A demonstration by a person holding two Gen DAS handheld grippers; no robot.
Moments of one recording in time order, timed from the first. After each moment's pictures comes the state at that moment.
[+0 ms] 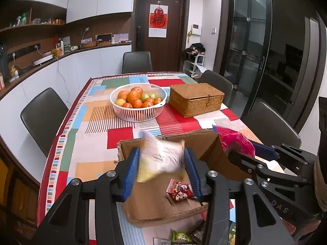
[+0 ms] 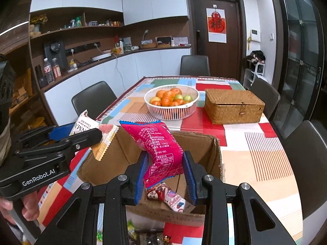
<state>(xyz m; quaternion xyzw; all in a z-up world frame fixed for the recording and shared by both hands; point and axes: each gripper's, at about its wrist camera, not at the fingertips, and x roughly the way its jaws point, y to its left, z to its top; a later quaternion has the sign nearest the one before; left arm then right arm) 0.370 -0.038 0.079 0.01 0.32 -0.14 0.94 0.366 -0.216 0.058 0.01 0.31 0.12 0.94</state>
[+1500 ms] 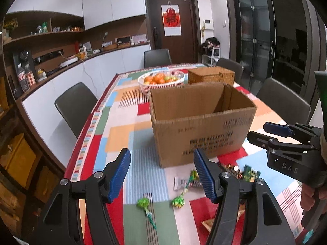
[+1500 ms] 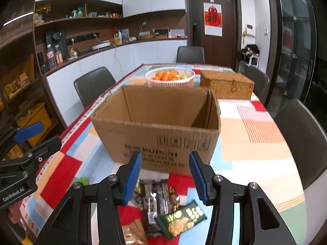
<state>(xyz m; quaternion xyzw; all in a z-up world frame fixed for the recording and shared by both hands) 0.217 -0.012 0.036 0.07 0.32 -0.06 0.94 0.260 -0.216 0.015 -0.01 0.34 0.10 0.94</state>
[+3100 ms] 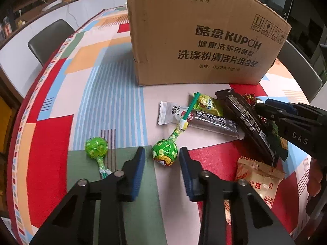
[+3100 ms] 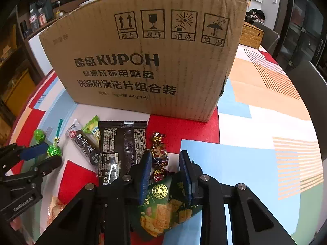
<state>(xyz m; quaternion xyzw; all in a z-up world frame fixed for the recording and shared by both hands) 0.258 -0.016 -0.113 0.02 0.50 -0.09 0.86 0.294 -0.226 -0.102 -0.03 0.47 0.08 0.88</state>
